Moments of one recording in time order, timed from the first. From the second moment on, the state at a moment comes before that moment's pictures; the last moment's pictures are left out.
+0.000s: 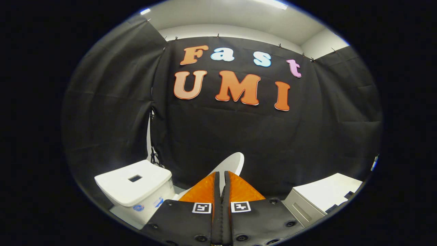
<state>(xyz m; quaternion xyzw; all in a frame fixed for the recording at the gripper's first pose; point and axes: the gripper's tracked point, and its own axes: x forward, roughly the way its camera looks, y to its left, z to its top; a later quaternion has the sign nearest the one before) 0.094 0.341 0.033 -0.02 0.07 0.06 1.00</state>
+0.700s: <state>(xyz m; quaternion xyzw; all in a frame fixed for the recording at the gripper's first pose) 0.084 0.547 0.076 -0.08 0.03 0.13 0.99</state>
